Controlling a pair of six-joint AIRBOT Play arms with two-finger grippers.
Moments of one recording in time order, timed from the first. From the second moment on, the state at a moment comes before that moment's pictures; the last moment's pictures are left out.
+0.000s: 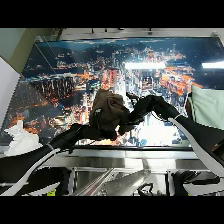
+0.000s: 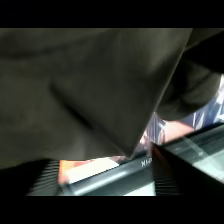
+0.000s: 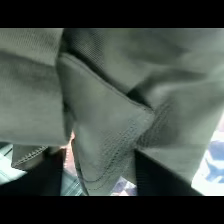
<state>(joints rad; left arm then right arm) -0.71 -1.25 0.65 -2.09 0.63 1.33 0.51 -1.59 1.11 2.19 -1.04 -1.63</state>
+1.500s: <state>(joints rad) -0.33 -0.69 1.66 -1.52 1.09 1.41 0.11 -0.84 1.86 2.03 -0.96 -1.88</state>
